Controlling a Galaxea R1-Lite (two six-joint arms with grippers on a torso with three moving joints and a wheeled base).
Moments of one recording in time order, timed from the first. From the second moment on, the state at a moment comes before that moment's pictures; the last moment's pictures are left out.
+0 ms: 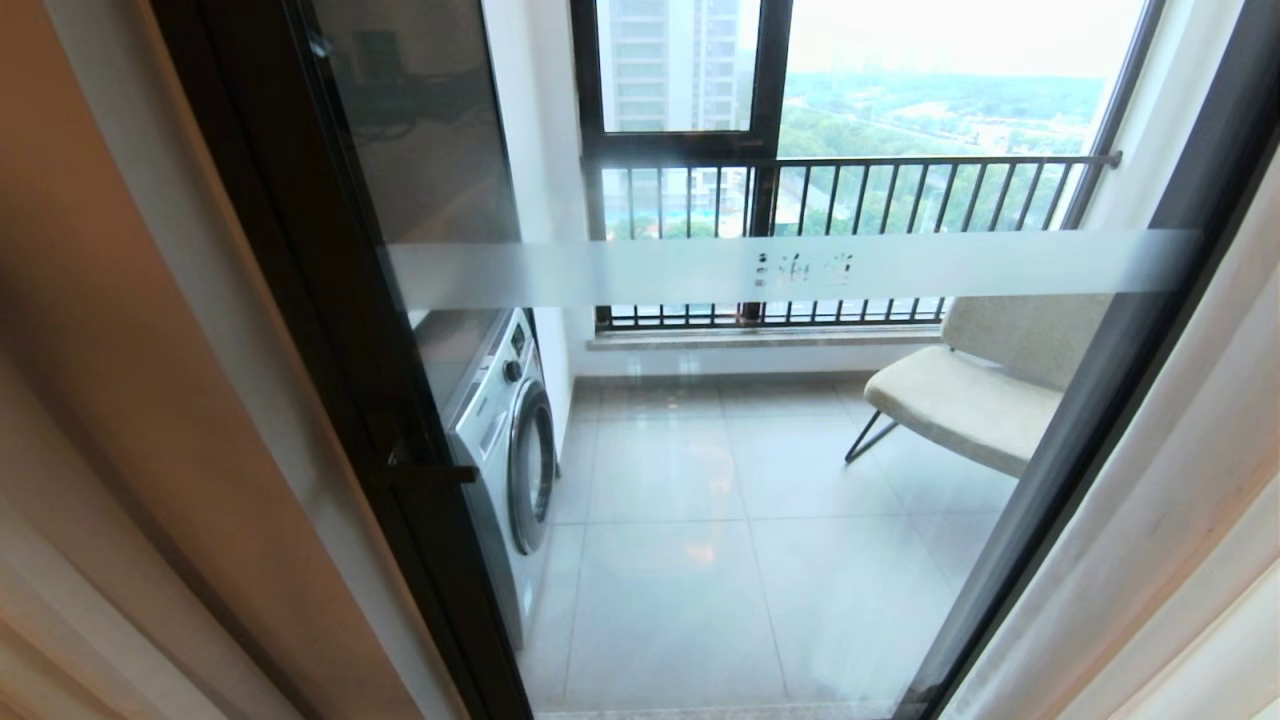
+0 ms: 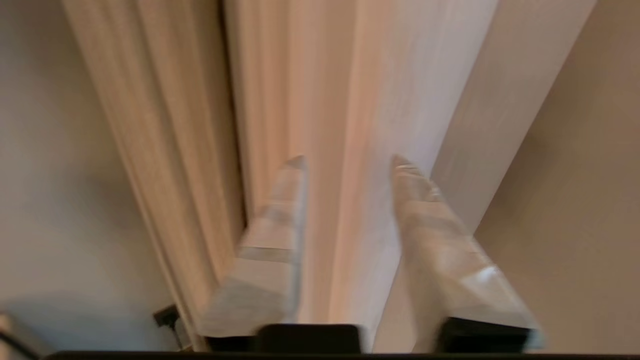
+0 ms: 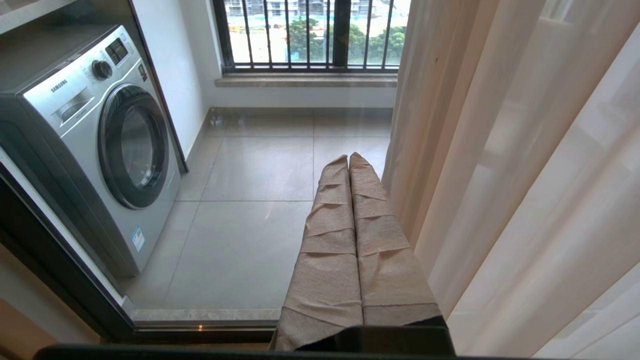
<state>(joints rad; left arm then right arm) 0.61 1.22 -0.99 -0.23 0.36 -0.07 -0.01 0.00 0.00 0.00 0.00 -0.02</state>
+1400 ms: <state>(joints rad) 0.61 1.63 -1.29 -0.41 0.27 -0.05 -0.01 0.00 0.00 0.00 0.00 -0.02</state>
